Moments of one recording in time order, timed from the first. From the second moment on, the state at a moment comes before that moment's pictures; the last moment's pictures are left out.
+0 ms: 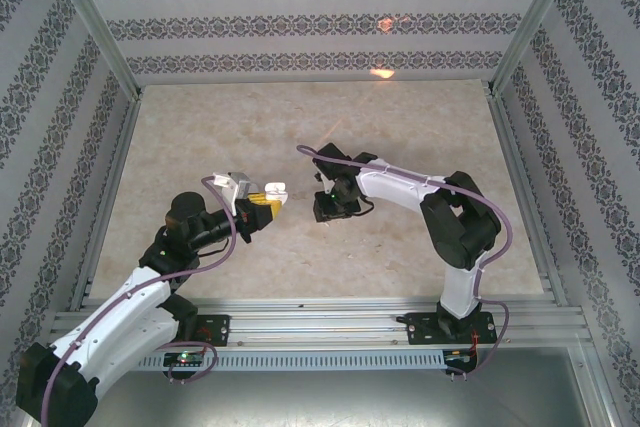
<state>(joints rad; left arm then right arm) -0.44 0.73 0.42 0.13 0.51 -0.34 0.69 1.87 1.28 -0.74 -0.22 0.46</state>
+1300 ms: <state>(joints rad) -0.44 0.68 0.38 0.22 0.54 -0.33 0.74 1.94 1.41 -0.90 -0.13 0.22</state>
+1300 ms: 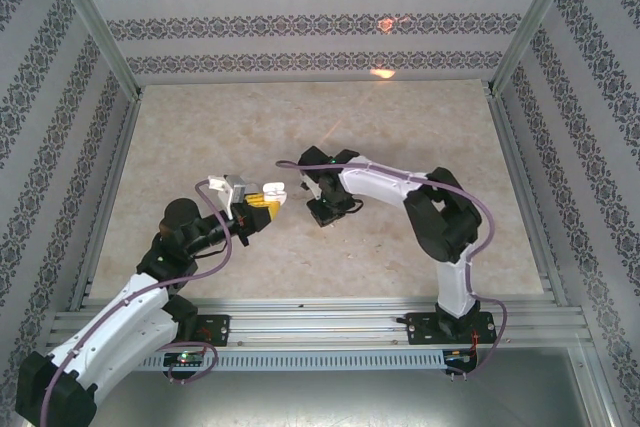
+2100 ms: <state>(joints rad) -0.44 0.87 0.40 0.67 0.70 -0.28 0.82 1.21 1.27 -0.41 -0.38 0.44</state>
